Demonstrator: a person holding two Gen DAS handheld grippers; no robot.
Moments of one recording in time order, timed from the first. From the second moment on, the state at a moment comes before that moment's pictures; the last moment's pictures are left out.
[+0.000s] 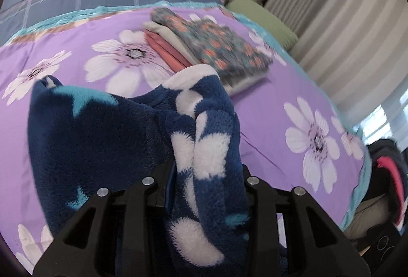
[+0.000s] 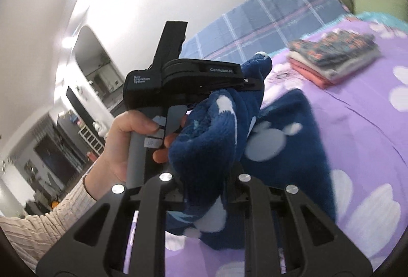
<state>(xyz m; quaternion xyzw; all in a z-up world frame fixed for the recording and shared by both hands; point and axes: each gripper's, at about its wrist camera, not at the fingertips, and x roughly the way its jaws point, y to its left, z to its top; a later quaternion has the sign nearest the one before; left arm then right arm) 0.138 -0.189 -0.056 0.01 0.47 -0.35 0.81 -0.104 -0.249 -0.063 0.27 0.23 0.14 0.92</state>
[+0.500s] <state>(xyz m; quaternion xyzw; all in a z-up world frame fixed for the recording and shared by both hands) 0.084 -0.230 -0.045 0.11 0.38 -0.35 0.85 -0.117 -0.306 -0.155 0.36 0.31 0.09 0.87</state>
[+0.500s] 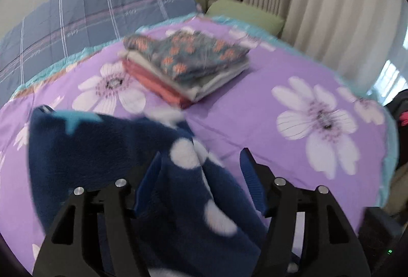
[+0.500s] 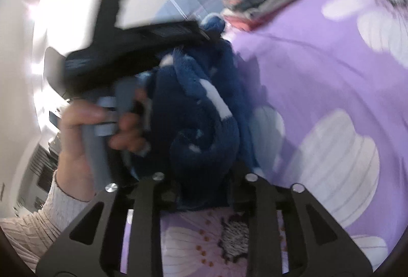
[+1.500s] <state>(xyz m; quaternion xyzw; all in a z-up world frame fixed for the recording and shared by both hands) 0.090 -0.157 -0.089 0.18 0.36 -0.28 0.87 -0.091 -0.275 -0.111 0.21 0.31 0.01 0.93</state>
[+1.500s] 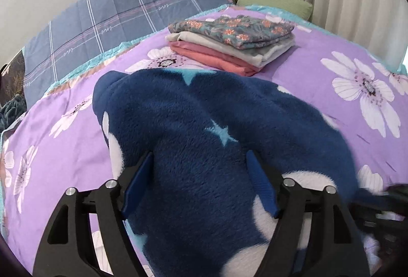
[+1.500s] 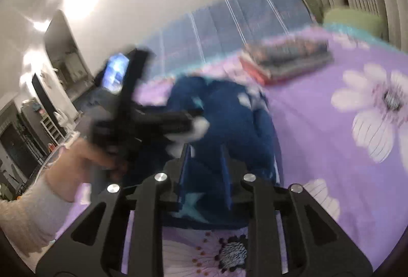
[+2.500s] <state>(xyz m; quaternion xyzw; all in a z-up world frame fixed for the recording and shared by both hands) -0.052 -0.124 -0.137 0.26 0.28 -0.18 0.91 -0.070 -0.274 -0.142 0.20 0.37 -0.03 0.91</state>
